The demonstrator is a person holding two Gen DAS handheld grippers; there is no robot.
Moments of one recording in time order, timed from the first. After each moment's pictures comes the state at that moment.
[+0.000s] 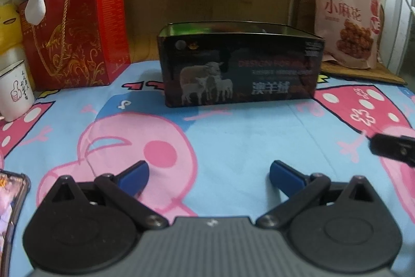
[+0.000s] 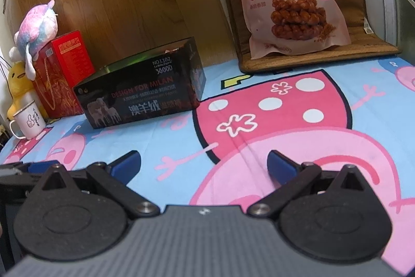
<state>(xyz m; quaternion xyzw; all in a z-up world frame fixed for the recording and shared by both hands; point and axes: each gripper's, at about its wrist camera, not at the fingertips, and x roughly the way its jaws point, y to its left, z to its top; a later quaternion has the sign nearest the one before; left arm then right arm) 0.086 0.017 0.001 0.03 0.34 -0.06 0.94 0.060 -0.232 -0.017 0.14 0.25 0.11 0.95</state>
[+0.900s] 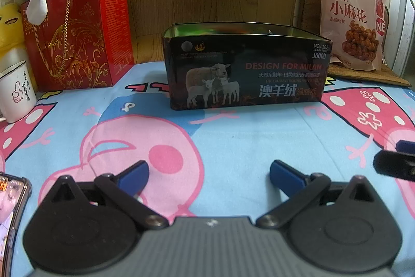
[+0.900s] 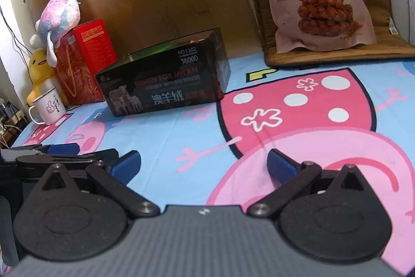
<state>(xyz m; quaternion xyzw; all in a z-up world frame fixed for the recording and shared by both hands) 0.090 0.019 0.000 0.03 0.34 -0.05 0.94 0.059 -0.226 -0.017 0.13 0.25 0.17 0.94</state>
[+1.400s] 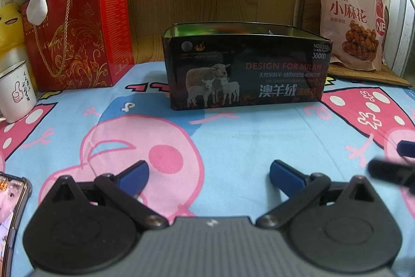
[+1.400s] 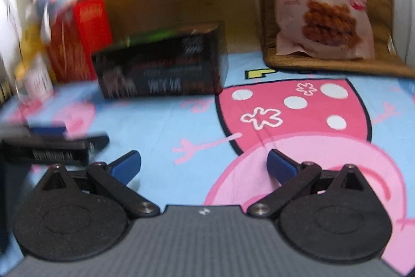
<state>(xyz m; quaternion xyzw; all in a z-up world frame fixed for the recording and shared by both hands) 0.090 0.019 0.000 0.03 0.34 -0.05 0.94 0.059 -0.219 -0.018 0.10 0.26 0.14 0.95</state>
